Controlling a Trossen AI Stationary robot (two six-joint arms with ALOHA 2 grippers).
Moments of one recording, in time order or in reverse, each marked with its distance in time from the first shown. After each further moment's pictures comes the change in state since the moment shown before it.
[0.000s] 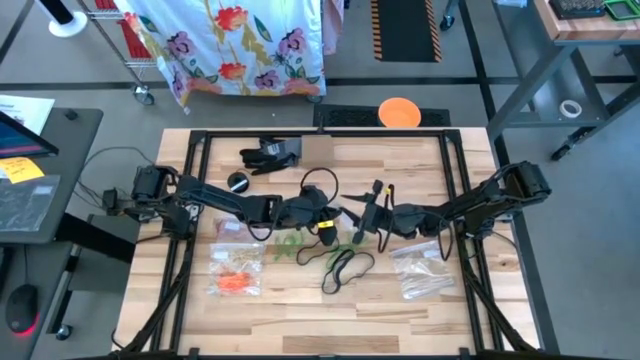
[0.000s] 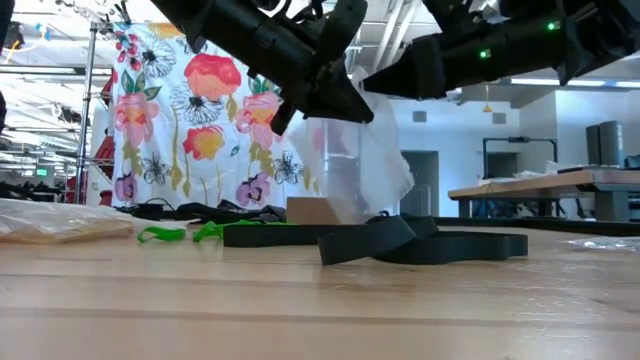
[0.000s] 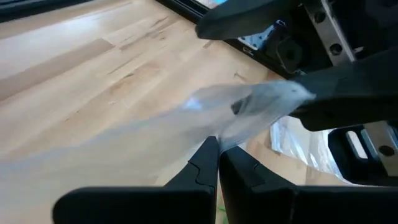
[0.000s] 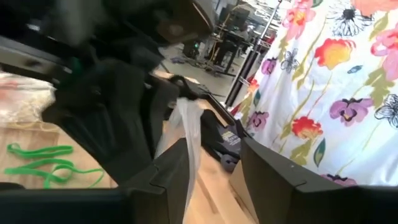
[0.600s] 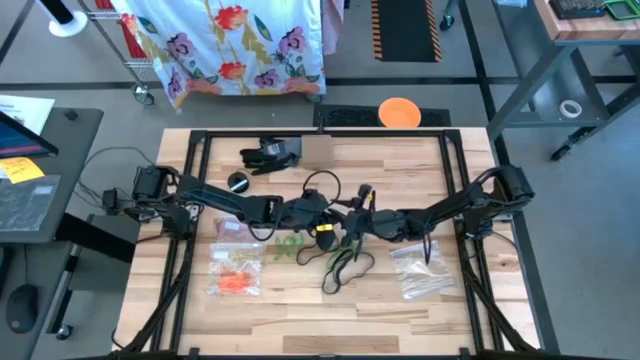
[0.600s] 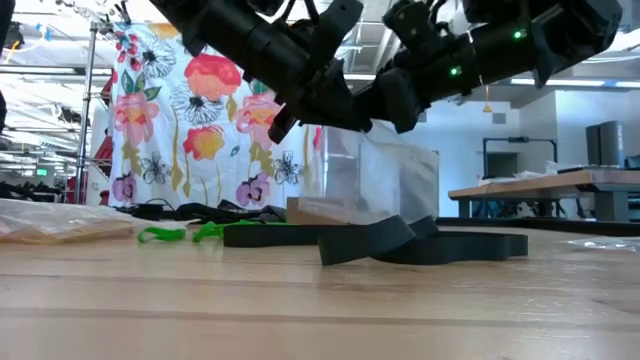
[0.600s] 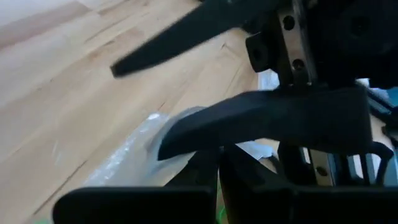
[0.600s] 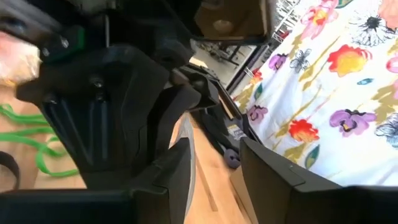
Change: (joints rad) left arm -0.001 0.002 -0.002 -0.048 0.109 -0.034; right arm 0.004 0.138 0.140 -0.135 0.053 -0.096
